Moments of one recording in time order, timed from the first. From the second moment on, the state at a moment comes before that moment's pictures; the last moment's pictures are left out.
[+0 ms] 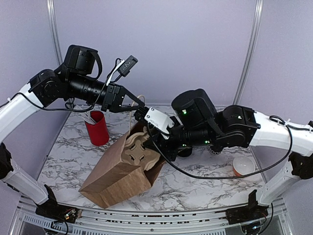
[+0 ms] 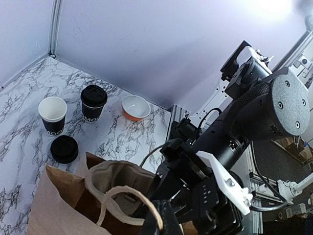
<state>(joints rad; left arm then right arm) -0.86 1.44 1.72 -0.73 0.63 -0.18 1.27 1.46 1.48 -0.61 0.16 -0.05</state>
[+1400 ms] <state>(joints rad) -0.59 1.29 1.41 -0.59 0.94 -0.16 1.26 1.67 1.67 -0.61 0.07 -0.22</state>
